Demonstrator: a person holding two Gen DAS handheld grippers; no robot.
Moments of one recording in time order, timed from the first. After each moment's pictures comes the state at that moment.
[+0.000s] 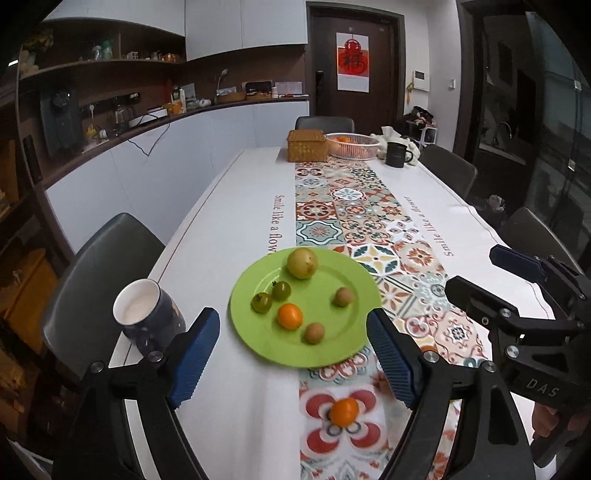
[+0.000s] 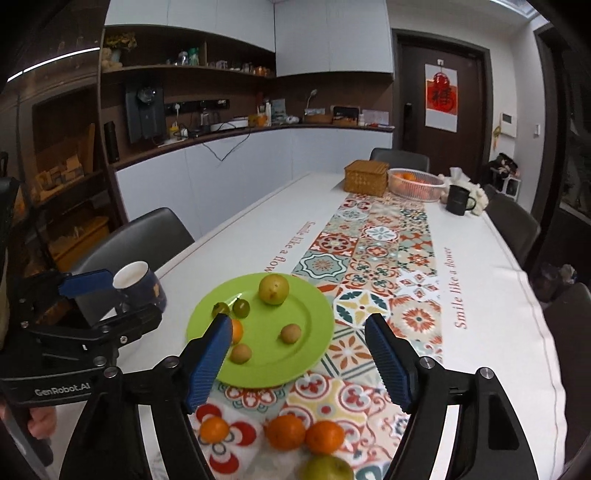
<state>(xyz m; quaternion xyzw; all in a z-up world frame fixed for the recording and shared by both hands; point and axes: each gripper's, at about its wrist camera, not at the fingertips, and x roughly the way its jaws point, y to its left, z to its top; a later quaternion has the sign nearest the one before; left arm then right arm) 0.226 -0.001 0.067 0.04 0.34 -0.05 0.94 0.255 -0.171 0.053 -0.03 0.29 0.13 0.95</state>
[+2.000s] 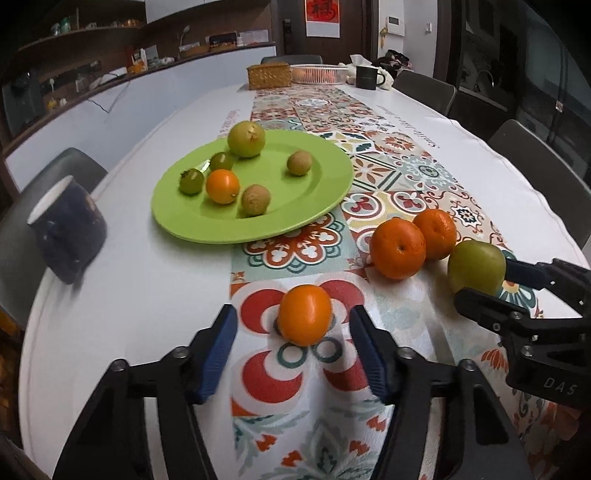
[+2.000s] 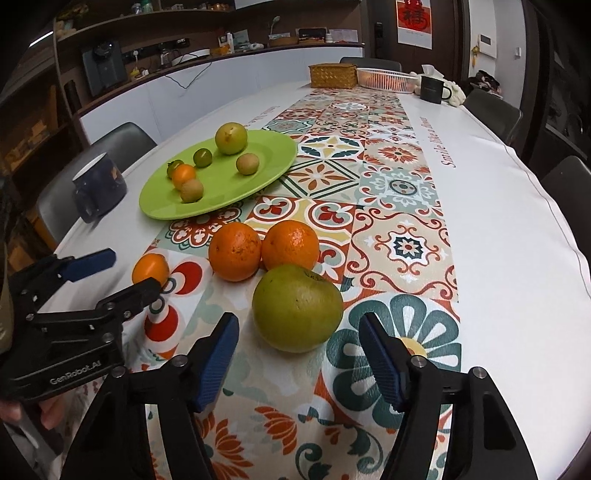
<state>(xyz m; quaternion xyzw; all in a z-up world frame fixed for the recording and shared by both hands) 0.213 -0.038 -0.077 0.06 0.43 -0.10 0.90 0.214 -0.205 -0.085 0.01 0.43 0.09 0.90</state>
